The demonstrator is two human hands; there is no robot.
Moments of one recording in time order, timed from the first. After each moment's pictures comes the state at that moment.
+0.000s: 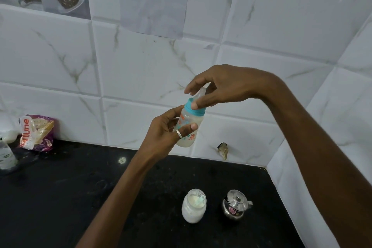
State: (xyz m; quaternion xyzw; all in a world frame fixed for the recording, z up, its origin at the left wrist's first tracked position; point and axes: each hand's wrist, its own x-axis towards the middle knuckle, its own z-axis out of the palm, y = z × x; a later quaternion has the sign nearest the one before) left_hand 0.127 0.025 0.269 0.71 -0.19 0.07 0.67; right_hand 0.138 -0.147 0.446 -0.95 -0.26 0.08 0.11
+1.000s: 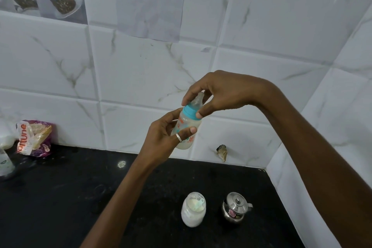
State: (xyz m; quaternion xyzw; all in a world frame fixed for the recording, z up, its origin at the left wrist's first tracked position) left_hand 0.128 0.020 0.267 0.71 -0.19 0.09 0.67; right_hand 0.139 -0.151 0.438 -0.95 -0.31 0.05 0.08
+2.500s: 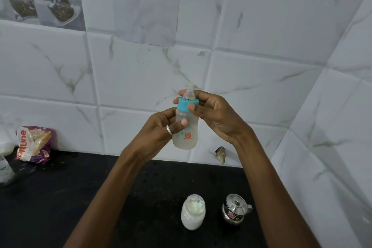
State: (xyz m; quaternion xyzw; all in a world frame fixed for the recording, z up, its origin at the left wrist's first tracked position) left_hand 0.138 0.032 0.289 0.62 -0.26 -0.05 0.74; right_hand 0.130 -0.157 0.350 -0.74 -0.23 0.02 0.63
